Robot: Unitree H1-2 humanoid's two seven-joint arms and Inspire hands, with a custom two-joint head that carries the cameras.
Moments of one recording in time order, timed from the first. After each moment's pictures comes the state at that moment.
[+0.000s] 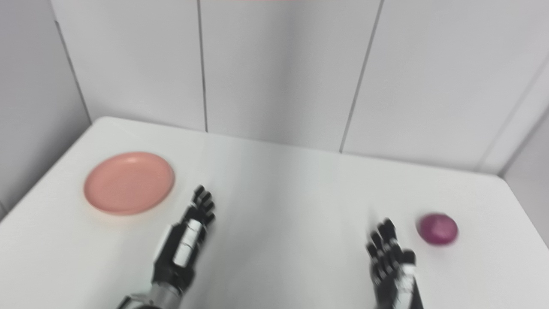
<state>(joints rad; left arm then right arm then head) 0.05 -0.12 -0.06 -0.04 -0.10 -0.03 -0.04 0.05 -0.08 -0.09 -0.06 0.30 -0.01 0.16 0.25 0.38</state>
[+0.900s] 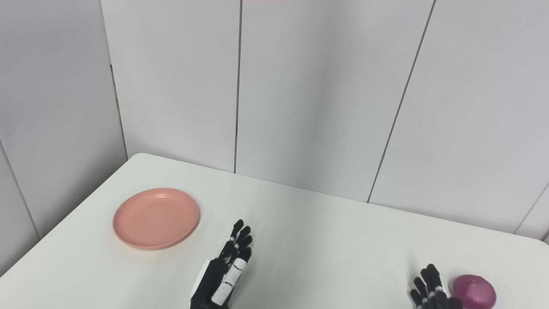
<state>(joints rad) 0.01 -0.16 -0.09 0.03 -0.06 -0.14 -0.01 -0.02 -0.15 -0.14 0.05 0.32 -0.05 0.23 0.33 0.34</state>
